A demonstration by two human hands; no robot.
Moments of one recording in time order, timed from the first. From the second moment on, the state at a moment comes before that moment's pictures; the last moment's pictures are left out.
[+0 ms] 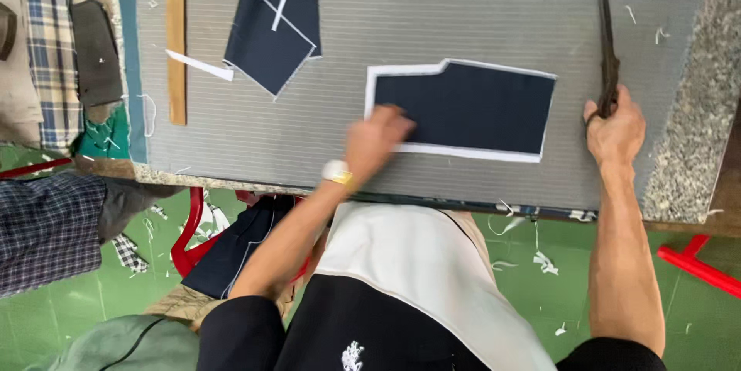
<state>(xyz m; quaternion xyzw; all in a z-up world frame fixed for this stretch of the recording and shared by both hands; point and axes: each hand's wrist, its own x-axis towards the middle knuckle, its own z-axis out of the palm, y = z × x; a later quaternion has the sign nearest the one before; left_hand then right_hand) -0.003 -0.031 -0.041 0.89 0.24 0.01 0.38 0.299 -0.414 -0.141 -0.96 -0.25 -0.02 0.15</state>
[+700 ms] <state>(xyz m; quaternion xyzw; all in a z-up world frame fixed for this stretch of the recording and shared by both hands) -0.009 0.150 0.061 0.89 0.21 0.28 0.29 0.210 -0.304 0.009 -0.78 -0.12 0.20 0.58</state>
